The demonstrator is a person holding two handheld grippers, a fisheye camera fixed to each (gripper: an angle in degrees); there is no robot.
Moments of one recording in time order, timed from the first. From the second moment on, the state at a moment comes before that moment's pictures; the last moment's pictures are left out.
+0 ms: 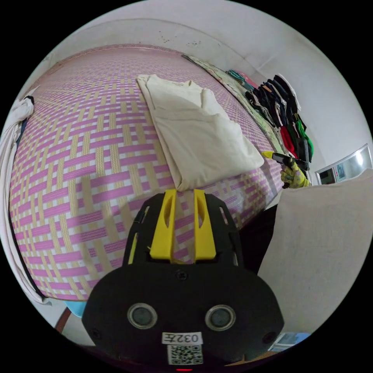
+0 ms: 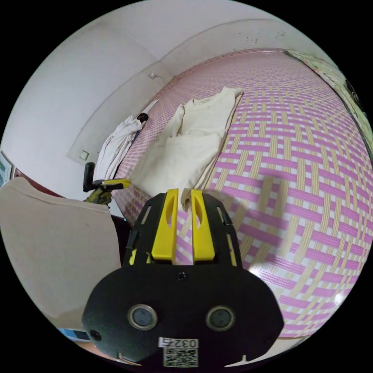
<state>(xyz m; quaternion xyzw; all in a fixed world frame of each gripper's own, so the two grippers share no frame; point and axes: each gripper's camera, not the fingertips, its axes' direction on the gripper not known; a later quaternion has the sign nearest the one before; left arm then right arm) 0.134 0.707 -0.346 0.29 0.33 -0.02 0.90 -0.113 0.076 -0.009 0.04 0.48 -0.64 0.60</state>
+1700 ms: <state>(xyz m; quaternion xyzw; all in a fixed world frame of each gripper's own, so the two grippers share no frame) 0.096 0.678 -0.334 0.28 0.29 0.08 0.91 -0.051 0.053 0.010 -0.01 0.60 -0.65 0.47</state>
